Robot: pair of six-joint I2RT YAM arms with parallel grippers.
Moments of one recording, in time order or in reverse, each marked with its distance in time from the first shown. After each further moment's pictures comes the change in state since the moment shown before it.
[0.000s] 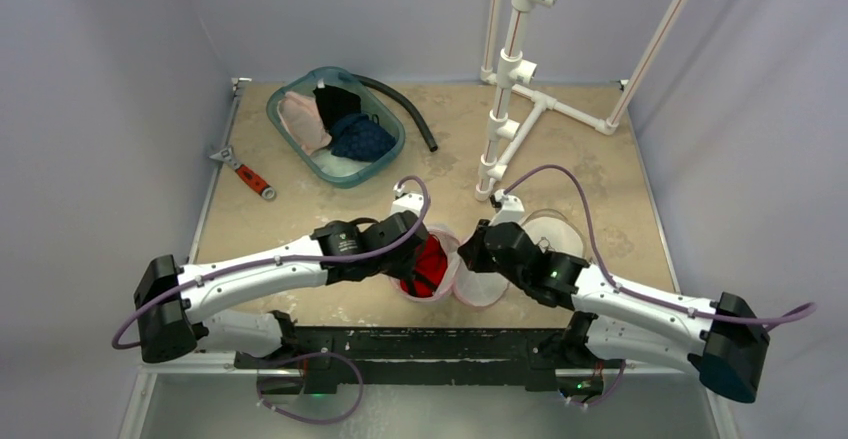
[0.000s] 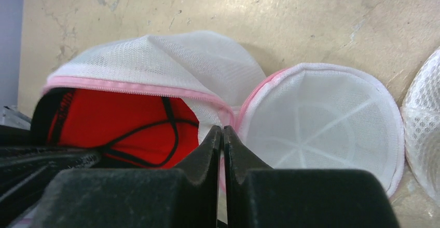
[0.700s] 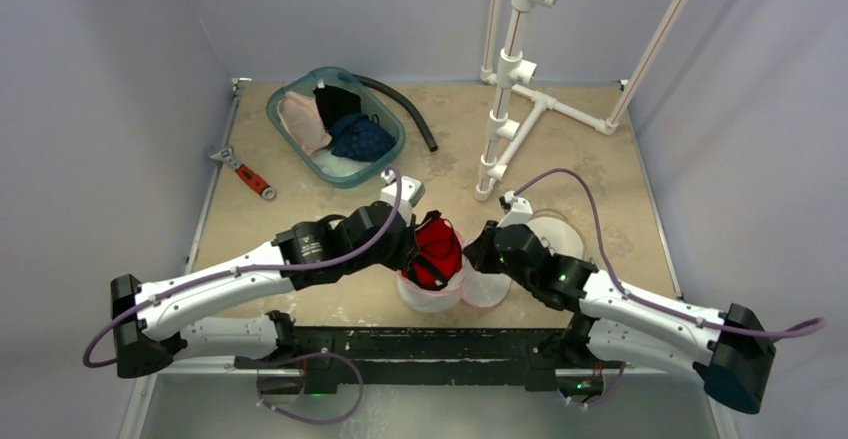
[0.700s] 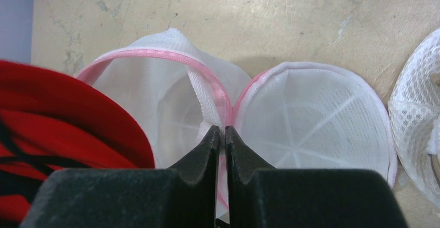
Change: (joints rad) left arm 0.000 -0.155 0.010 0.068 0.044 0.138; right arm -0.043 -0.042 -0.026 0.002 -0.016 0.015
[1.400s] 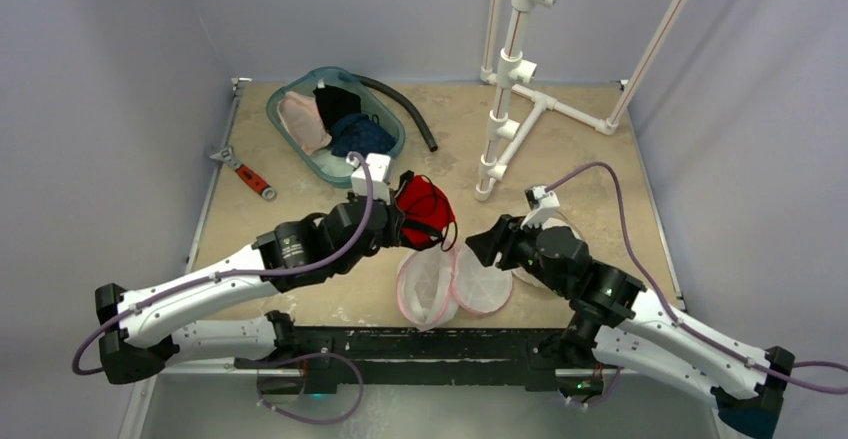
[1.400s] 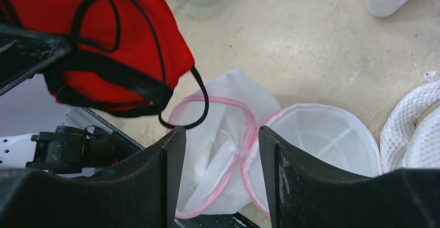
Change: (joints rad) left arm 0.000 -0.065 0.038 0.067 -0.286 -0.019; right arm 0.000 -0.297 0.059 -0.132 -0.041 -0.131
